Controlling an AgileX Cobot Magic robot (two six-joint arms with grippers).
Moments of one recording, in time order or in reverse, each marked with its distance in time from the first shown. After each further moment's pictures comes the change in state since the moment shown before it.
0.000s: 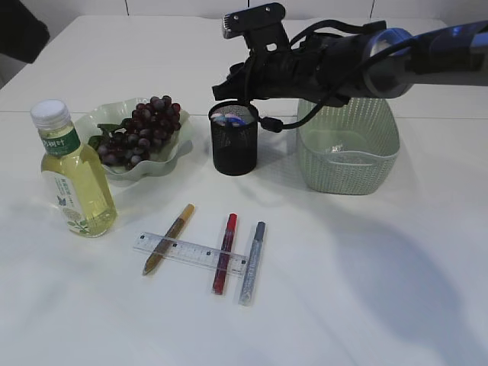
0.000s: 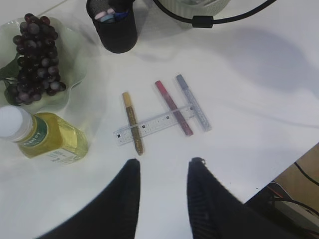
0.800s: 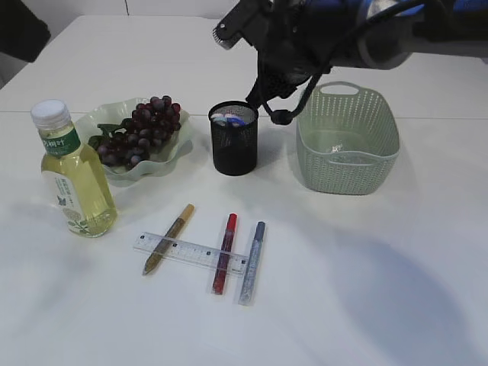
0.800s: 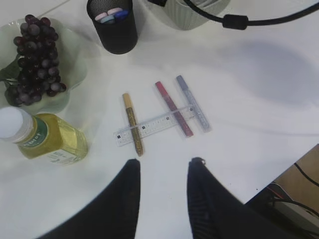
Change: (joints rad) left arm 0.000 0.000 0.000 0.000 -0.002 0.000; right arm 0.123 -0.126 -0.001 -0.058 0.658 -0.362
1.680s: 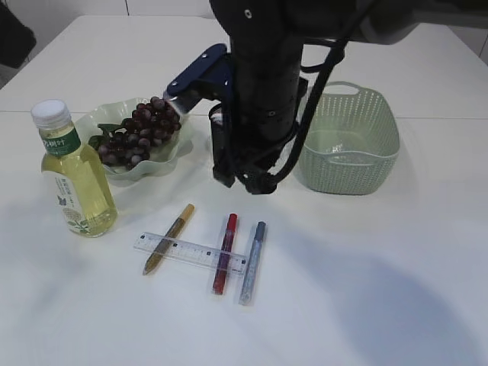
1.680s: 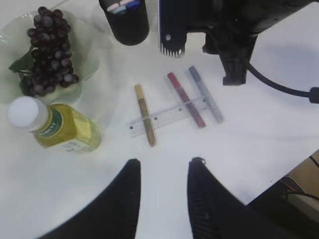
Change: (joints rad) left arm 0.000 0.000 0.000 0.040 0.027 0.000; right arm 0.141 -0.110 -0.009 0.749 0.490 -0.638
